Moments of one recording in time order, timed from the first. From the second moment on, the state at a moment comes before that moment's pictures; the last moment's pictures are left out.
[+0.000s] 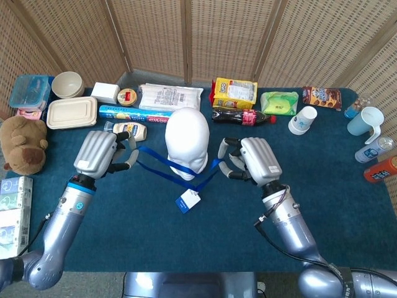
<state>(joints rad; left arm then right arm) -0.72 -1.17 -0.36 -2.07 0.95 1.26 0.41 0.73 -1.22 0.52 -2.17 -0.82 1.18 -0.33</state>
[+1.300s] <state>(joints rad) -0.92 -1.26 -0.46 -1.70 0.60 1.08 0.34 1.01 -1.12 0.58 -1.81 -0.43 1.00 -0.27</state>
